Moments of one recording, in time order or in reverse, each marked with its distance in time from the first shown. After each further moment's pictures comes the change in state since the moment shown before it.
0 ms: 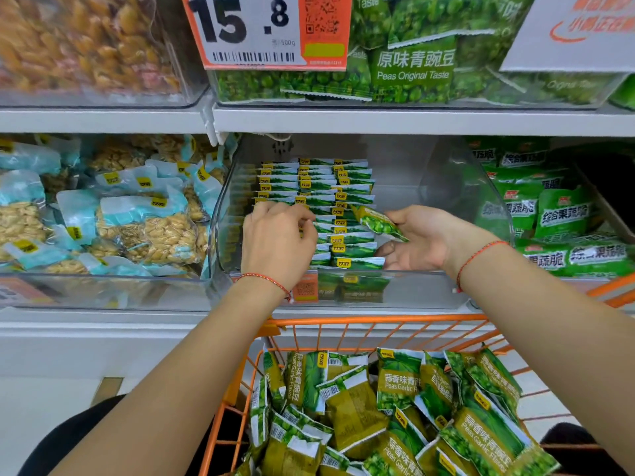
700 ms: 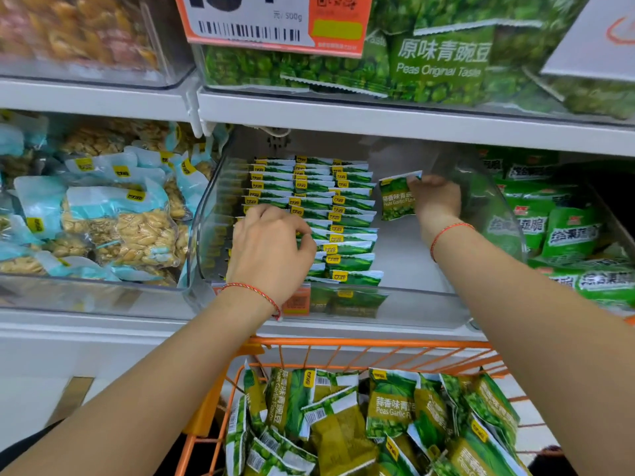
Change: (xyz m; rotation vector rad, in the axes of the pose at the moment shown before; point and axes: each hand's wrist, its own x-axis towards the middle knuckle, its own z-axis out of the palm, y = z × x) left_hand 0.003 -0.003 0.005 0.036 -0.080 -0.012; right_hand 0.089 -0.039 -0.033 -0.244 0.762 -0.601
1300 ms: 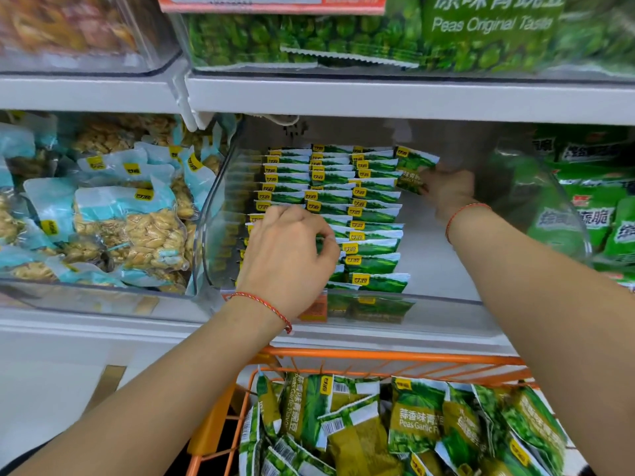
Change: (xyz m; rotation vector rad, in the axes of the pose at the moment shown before) left_hand 0.001 -0.002 0.004 -0.009 -0.018 0.068; right_hand 0.039 0.016 0.032 0.121 -0.074 0.138
